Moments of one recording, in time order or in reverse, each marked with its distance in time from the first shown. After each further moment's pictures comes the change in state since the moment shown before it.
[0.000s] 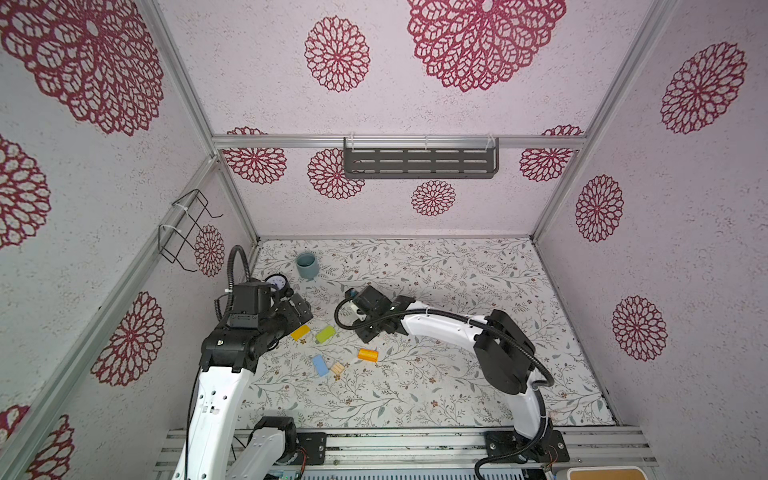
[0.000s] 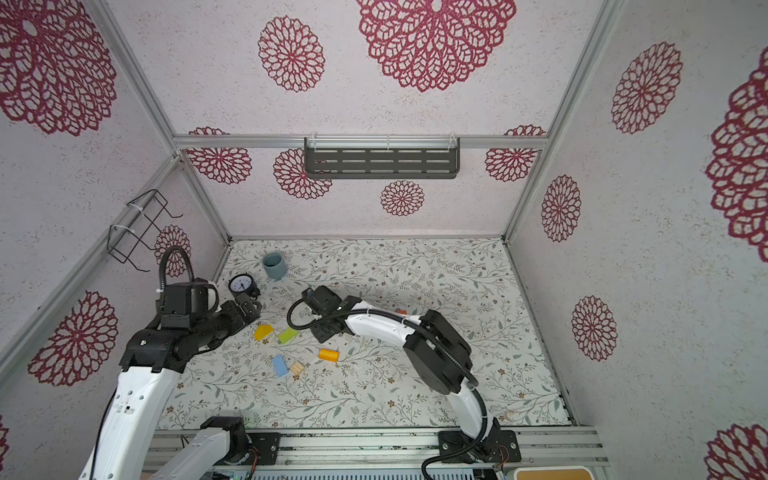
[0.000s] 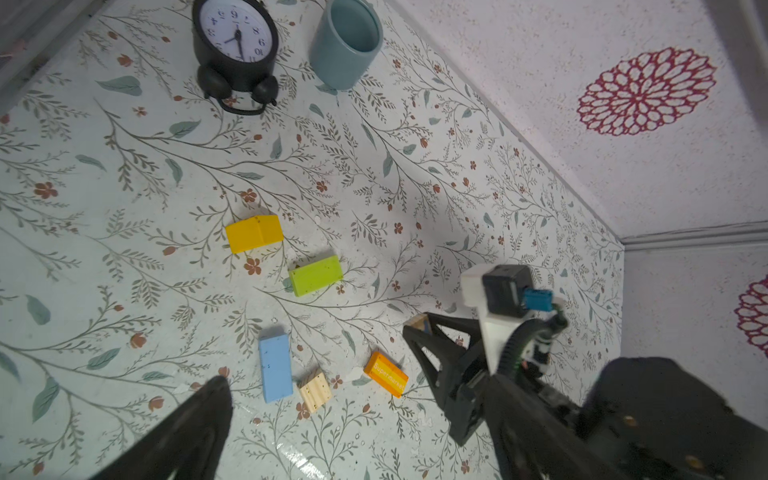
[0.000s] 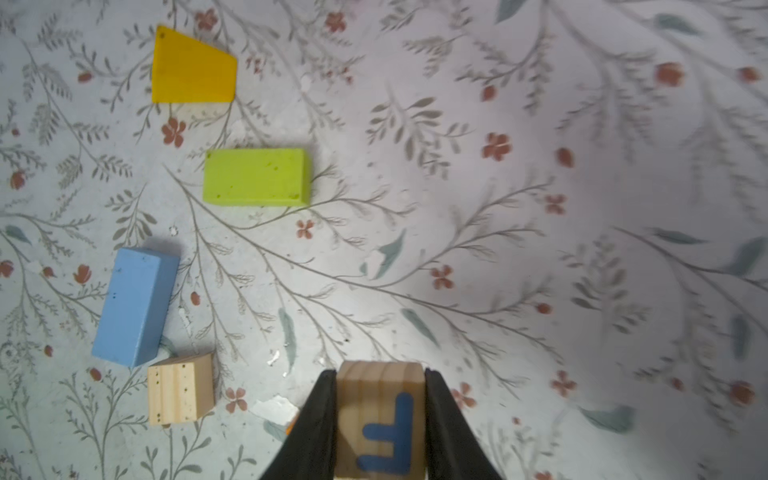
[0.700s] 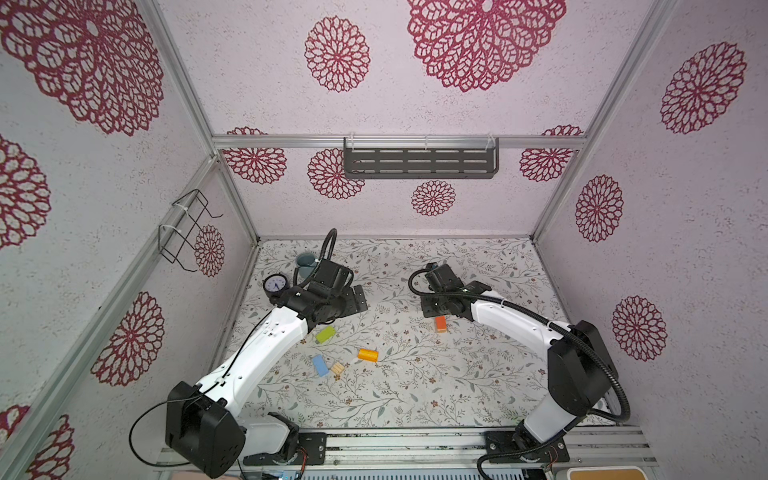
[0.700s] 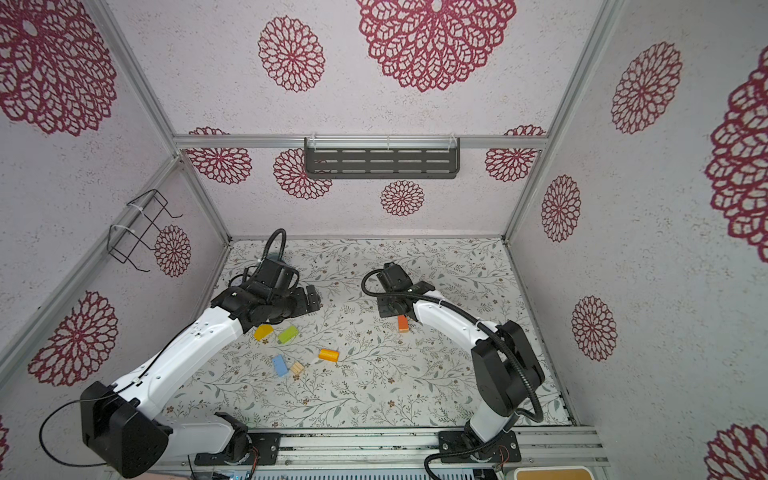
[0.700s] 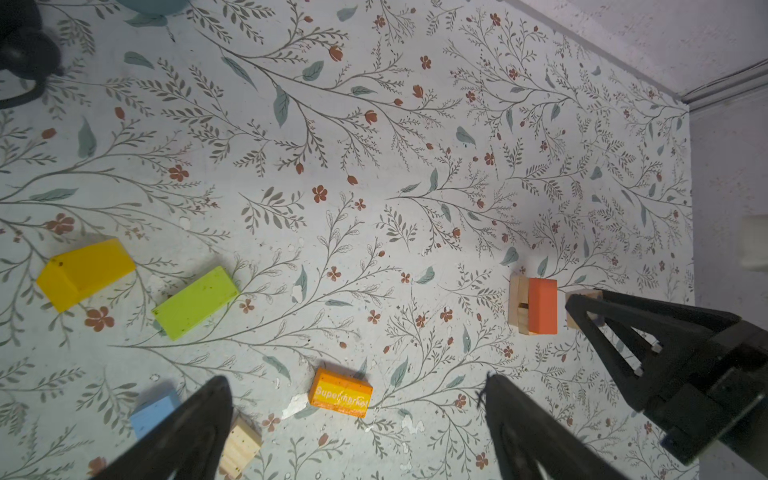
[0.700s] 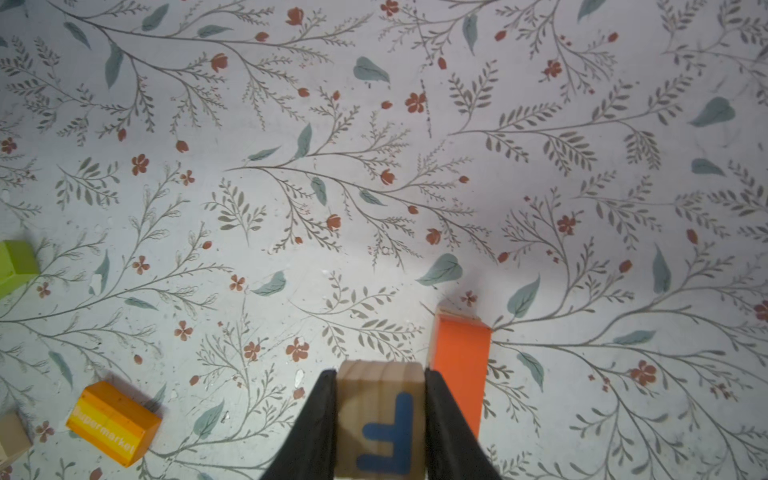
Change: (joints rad) left arm -0.398 0.422 0.101 0.201 -0.164 -0.059; right arm -0.331 -0.381 -0.382 -0.037 0.089 0.142
